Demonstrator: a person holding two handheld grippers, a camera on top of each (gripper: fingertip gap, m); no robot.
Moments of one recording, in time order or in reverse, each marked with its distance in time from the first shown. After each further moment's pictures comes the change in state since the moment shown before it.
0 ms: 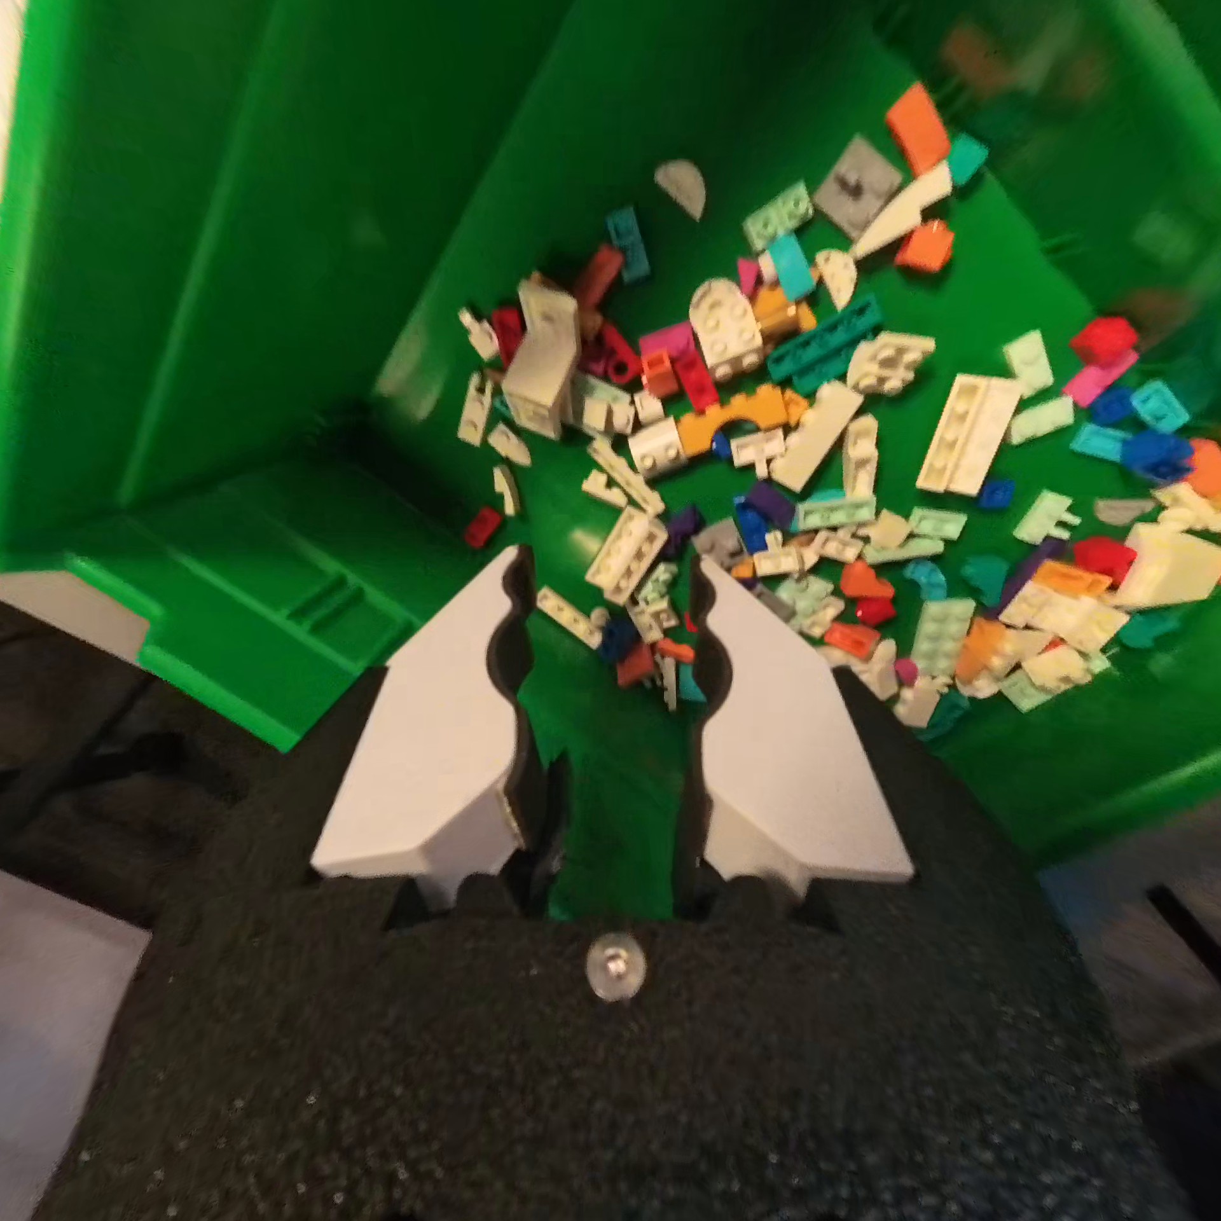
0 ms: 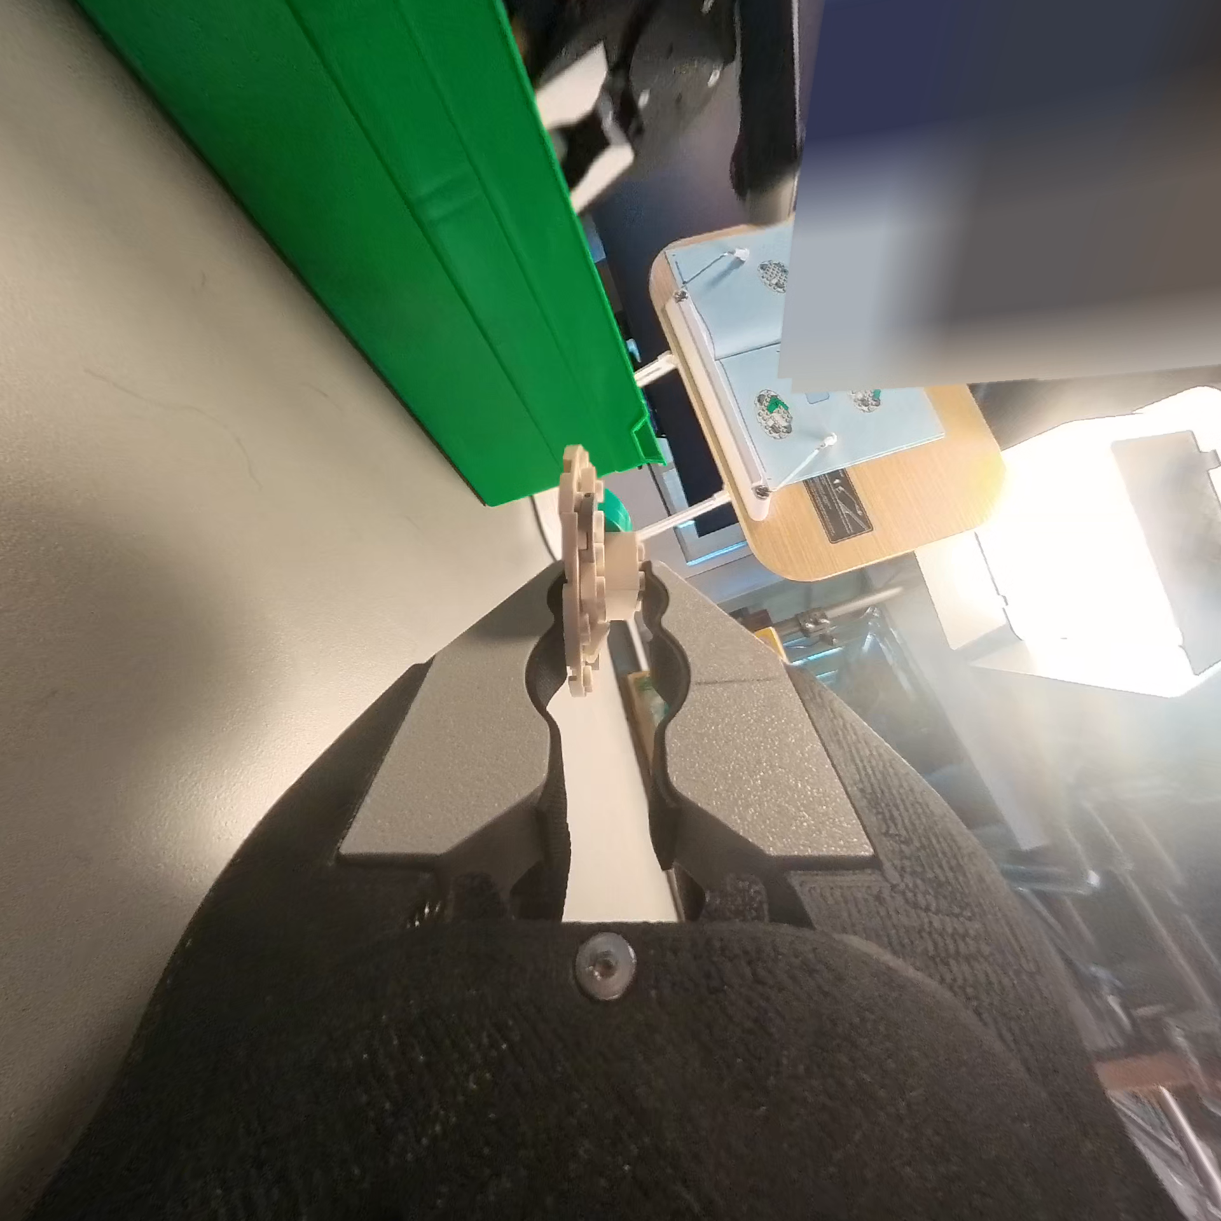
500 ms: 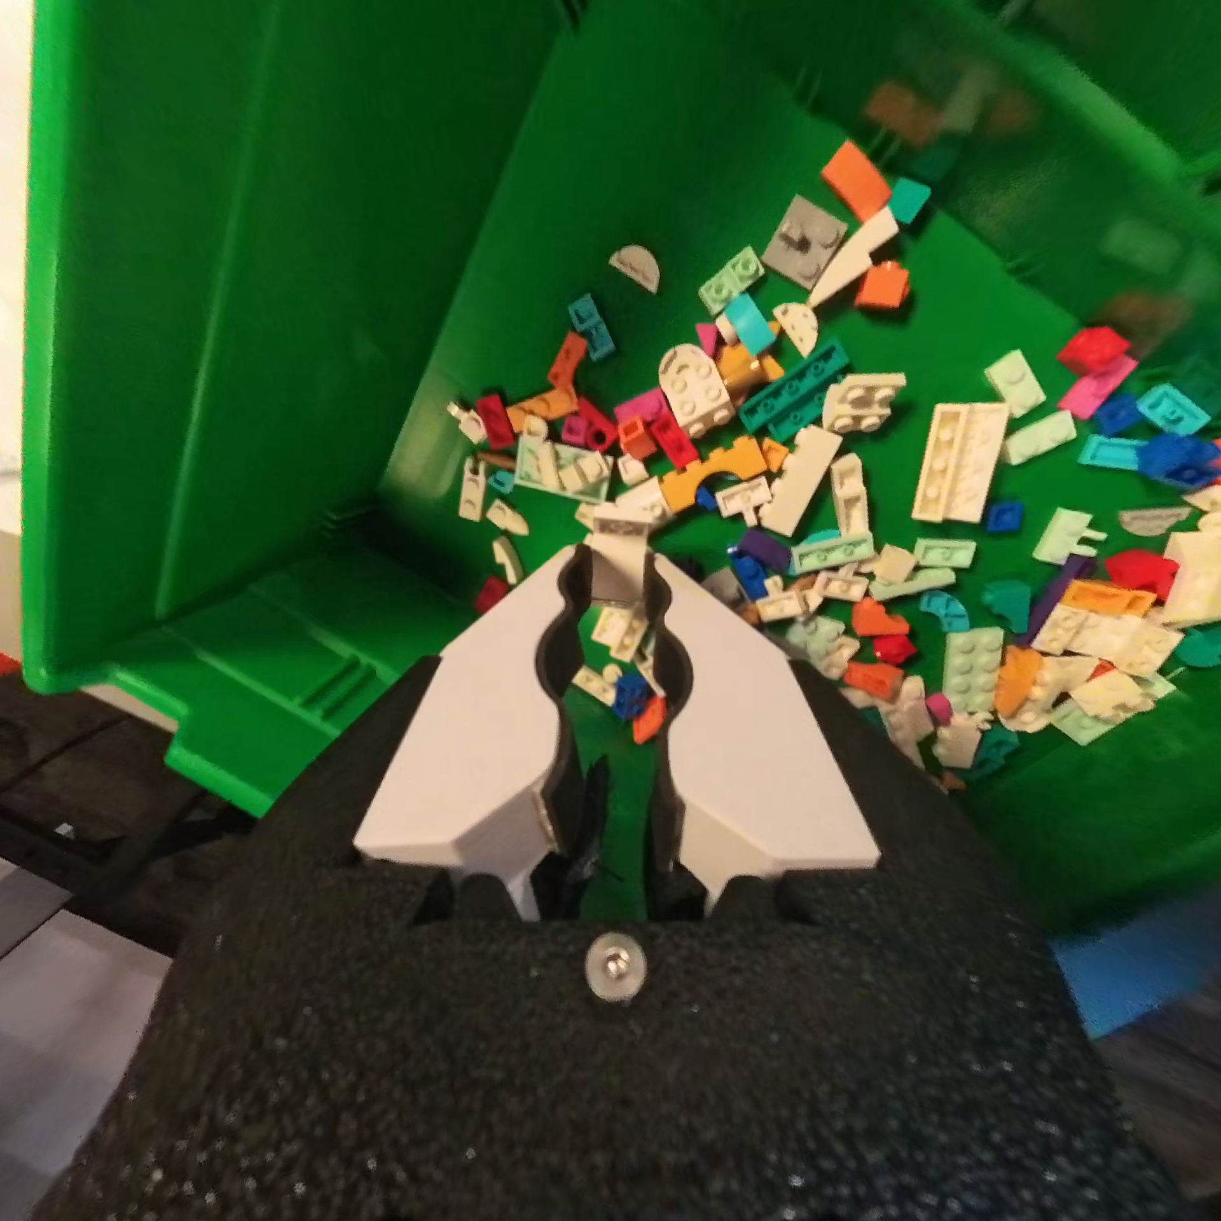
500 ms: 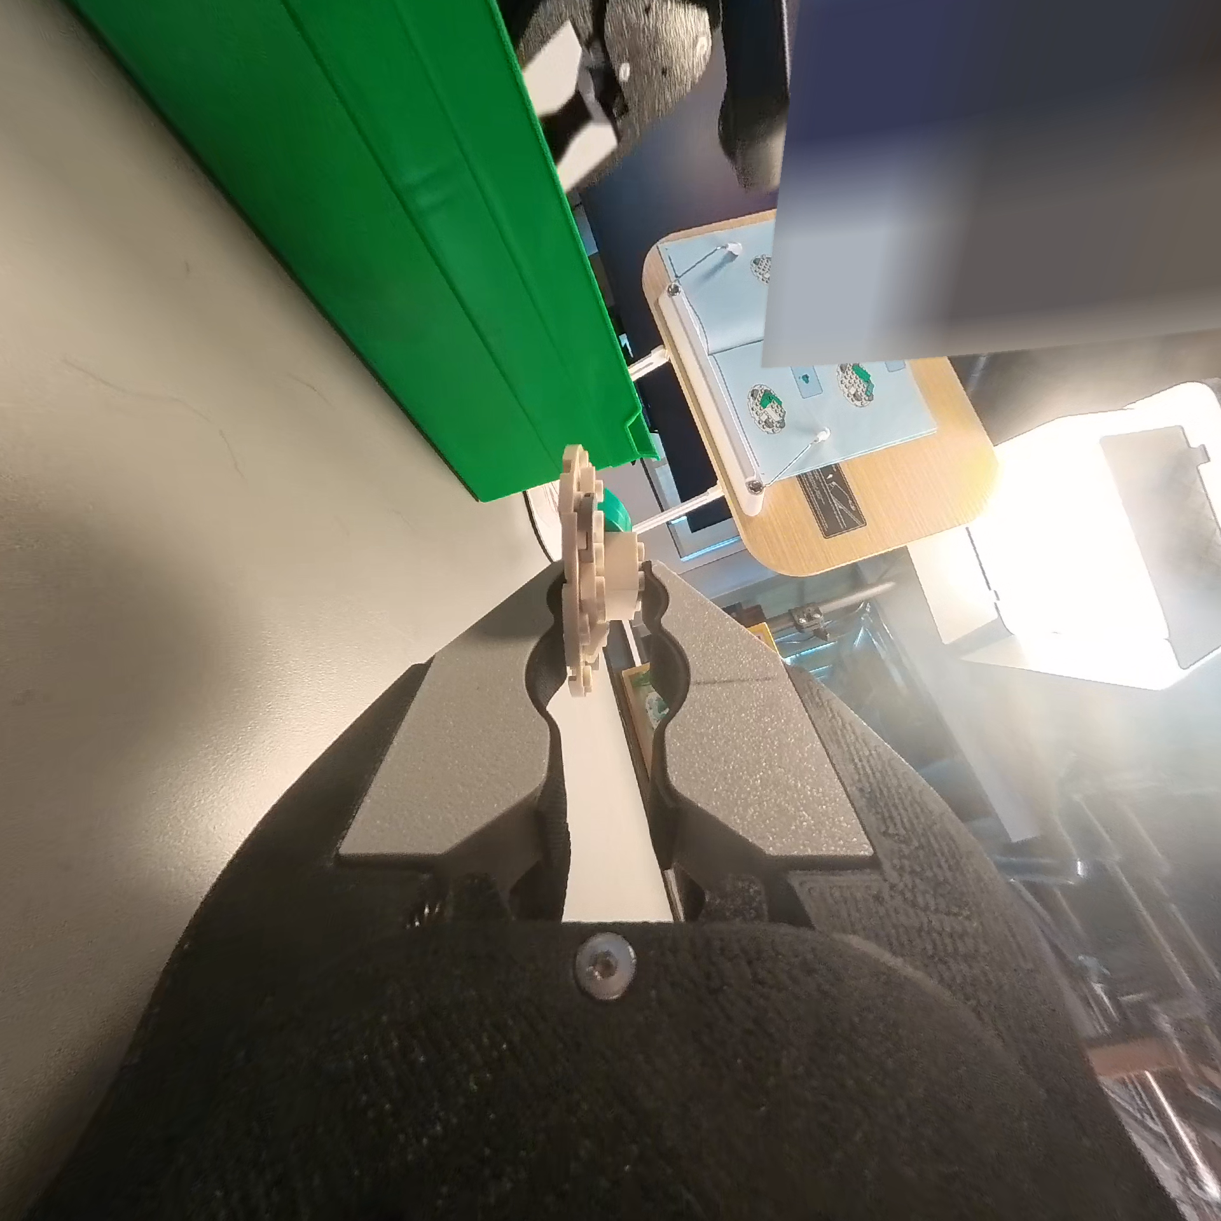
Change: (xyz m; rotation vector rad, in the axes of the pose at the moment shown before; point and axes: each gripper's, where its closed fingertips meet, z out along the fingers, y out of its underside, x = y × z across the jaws) left arm 0.003 -0.018 0.007 0.071 -0.043 0.129; right arm 0.003 0.003 0.000 -0.009 0.019 -0.004
